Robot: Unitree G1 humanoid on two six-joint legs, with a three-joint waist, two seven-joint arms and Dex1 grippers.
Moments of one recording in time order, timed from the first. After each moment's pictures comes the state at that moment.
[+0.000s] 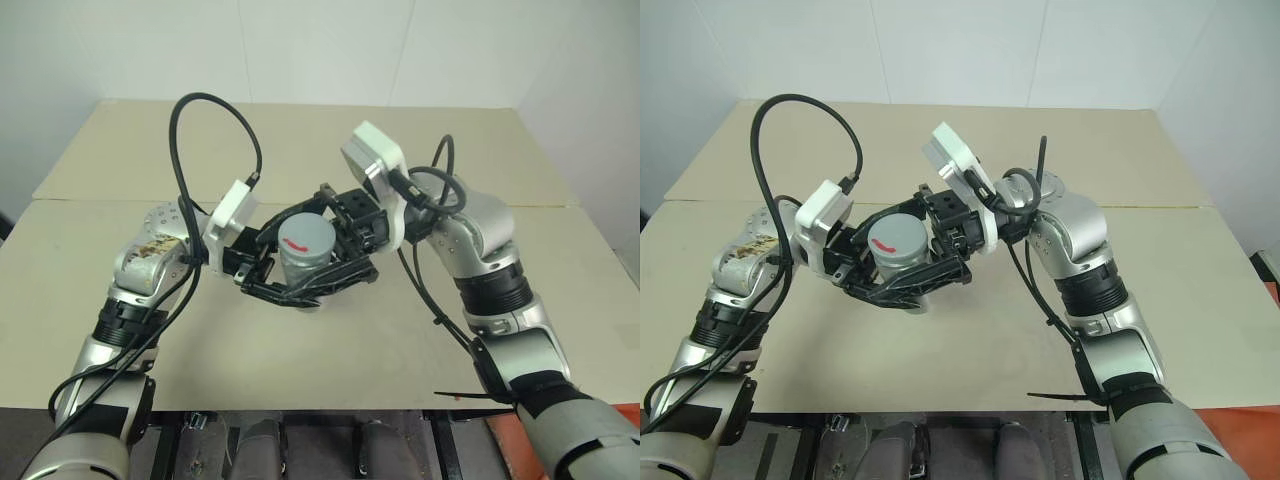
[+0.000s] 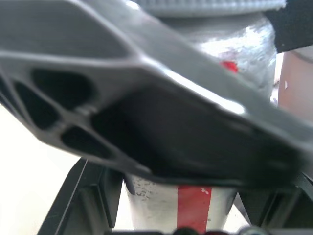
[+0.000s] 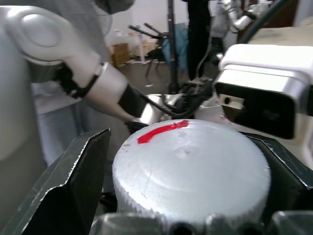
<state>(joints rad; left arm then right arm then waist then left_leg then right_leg) -0.73 0.62 -0.13 0.06 -0.63 0.35 -1.61 -0.98 -0.33 0.20 0.01 0.65 0.64 1.37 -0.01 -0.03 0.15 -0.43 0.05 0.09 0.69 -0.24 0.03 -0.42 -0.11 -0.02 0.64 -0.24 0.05</state>
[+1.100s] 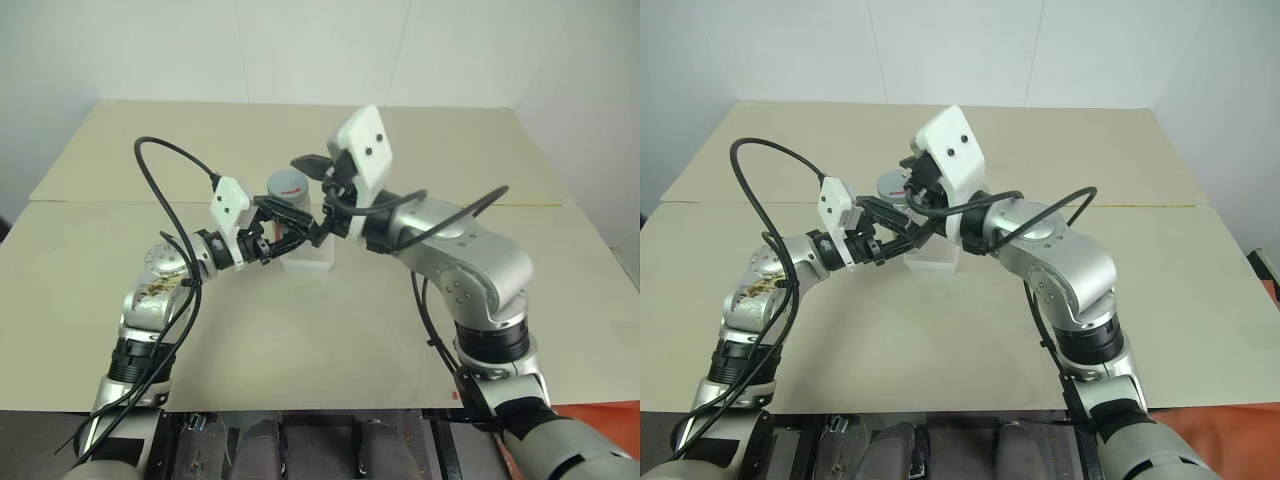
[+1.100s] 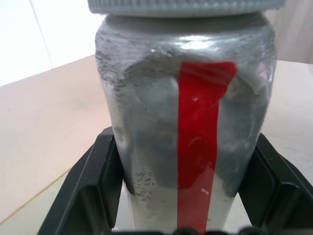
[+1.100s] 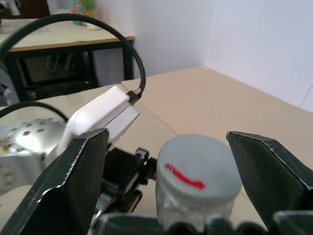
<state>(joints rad) -0.53 0.46 0.00 -0.06 -0.39 0.37 -0.83 -0.86 -0.22 0.18 -0.40 0.48 0.91 0.36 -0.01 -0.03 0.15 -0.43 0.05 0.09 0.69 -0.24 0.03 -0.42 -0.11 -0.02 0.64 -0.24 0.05</state>
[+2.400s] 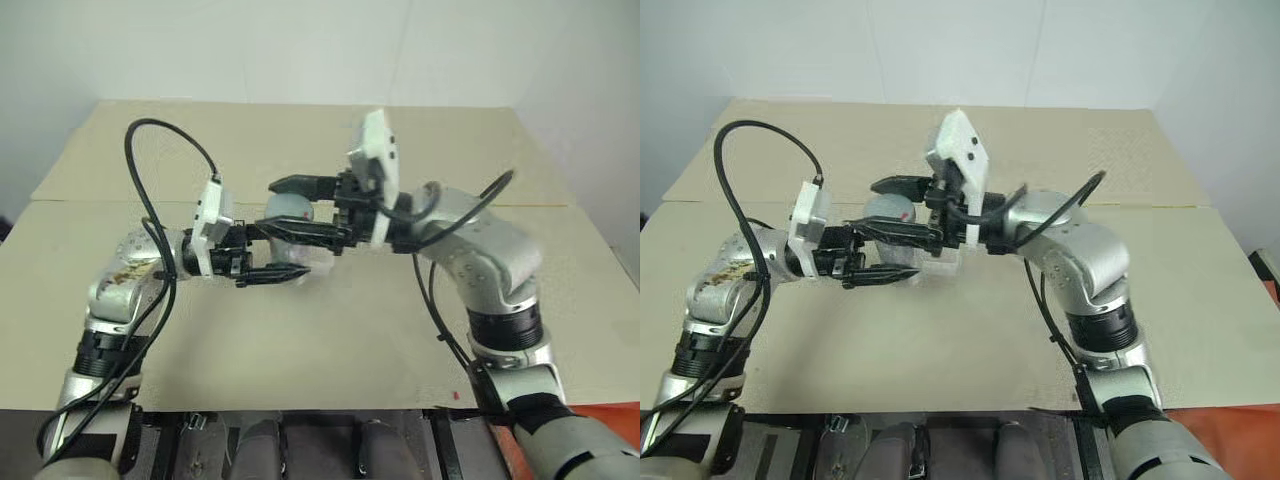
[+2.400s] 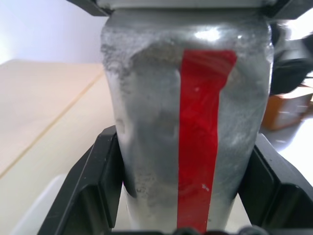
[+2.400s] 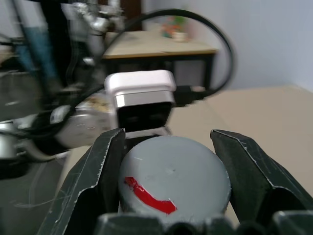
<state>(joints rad) -0.58 0.61 0.00 -0.04 -0.61 0.40 -1.36 -0.87 -0.35 0.13 -0.27 0.65 0.76 0.91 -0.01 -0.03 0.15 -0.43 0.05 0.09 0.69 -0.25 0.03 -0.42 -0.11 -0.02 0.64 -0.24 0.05</state>
